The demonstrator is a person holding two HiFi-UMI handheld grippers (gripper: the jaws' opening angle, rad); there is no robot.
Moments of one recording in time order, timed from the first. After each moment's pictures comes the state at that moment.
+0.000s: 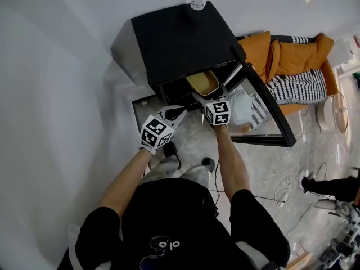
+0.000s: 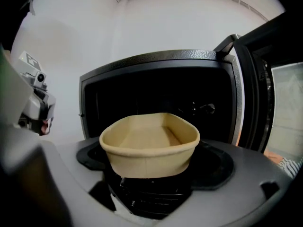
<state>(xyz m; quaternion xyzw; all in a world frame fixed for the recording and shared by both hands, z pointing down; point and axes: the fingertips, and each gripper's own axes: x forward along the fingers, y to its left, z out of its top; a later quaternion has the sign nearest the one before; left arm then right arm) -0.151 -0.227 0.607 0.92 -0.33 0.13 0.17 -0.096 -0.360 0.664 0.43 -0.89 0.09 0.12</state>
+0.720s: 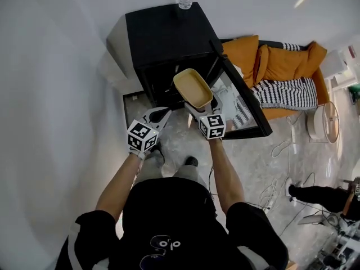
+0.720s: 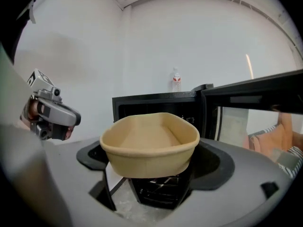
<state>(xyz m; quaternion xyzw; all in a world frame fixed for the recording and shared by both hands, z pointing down) -0.110 -0.157 0.571 0.89 -0.42 0.09 0.17 -0.022 -0.249 0.607 0.39 -0.91 0.09 0.12</state>
